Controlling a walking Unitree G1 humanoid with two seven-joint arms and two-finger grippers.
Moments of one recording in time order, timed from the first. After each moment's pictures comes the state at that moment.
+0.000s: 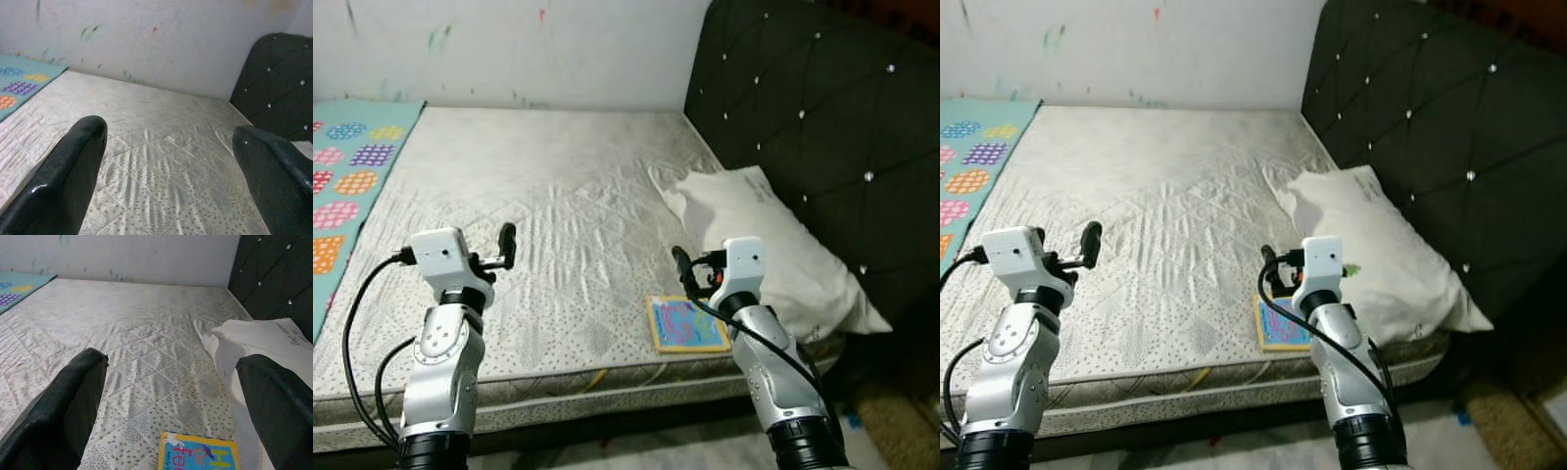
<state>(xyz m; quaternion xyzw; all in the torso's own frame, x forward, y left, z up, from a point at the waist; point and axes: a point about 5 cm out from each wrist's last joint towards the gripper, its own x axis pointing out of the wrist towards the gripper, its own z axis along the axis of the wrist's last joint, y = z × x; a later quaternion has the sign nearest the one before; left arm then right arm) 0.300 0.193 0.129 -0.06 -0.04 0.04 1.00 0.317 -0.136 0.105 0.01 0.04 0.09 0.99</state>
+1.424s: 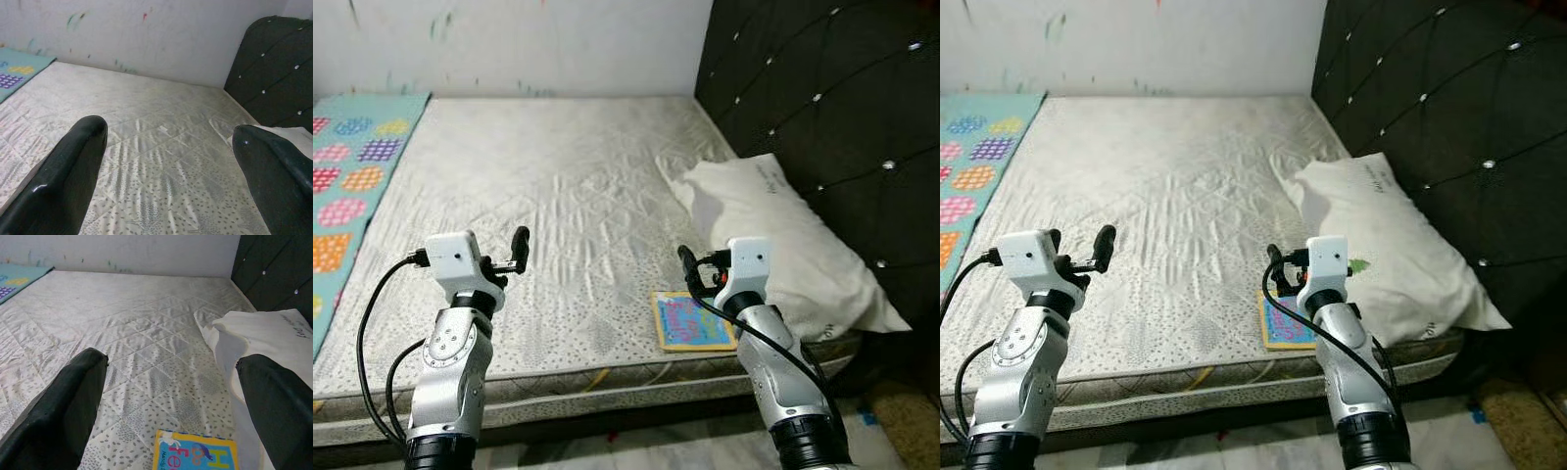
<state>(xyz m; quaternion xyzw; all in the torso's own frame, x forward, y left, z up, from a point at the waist) 0.297 0.190 0.123 -0.08 -0.04 0.01 1.00 0.317 -0.136 0.102 0.01 0.04 0.09 1.00</state>
